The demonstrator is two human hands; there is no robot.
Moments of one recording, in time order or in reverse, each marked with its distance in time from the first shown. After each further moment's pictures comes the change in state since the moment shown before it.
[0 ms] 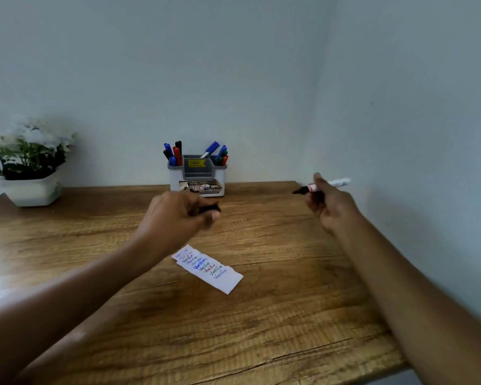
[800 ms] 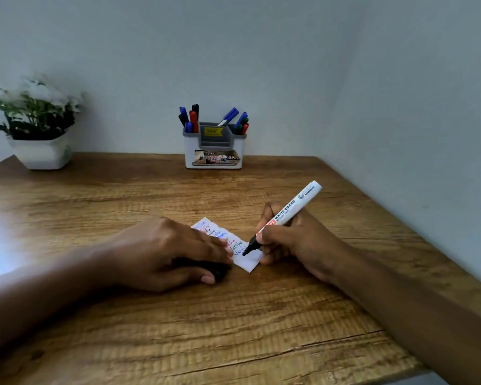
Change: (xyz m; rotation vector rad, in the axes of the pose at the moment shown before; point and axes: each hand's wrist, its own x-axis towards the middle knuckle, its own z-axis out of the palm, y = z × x) left_hand -0.043 -0.059 -0.023 0.244 -0.503 0.692; right_hand -0.101 0.070 0.010 -0.666 -0.803 0.037
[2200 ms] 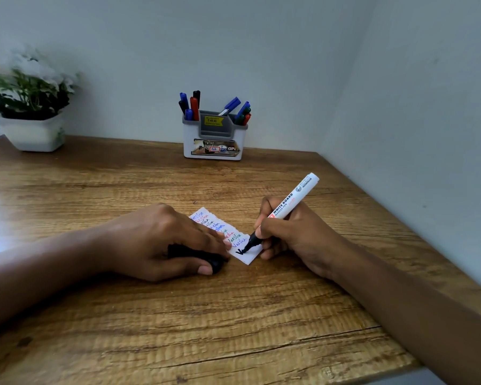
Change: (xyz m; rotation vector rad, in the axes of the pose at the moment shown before) left_hand 0.005 -0.001 -0.003 -0.048 0.040 0.149; right_hand 0.004 0.005 -0.002 -0.053 -0.018 -0.006
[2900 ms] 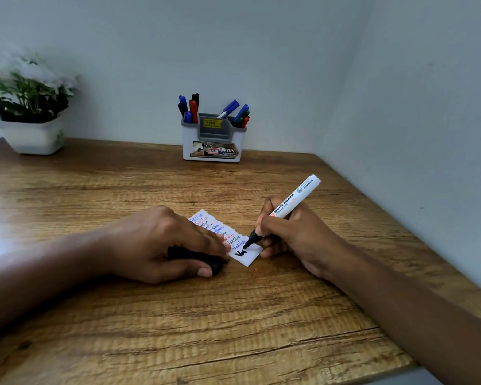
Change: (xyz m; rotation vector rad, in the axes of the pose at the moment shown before) left_hand 0.000 0.000 -0.001 -0.006 -0.005 0.003; right_hand 0.001 -0.002 0.002 0.008 0.083 0.017
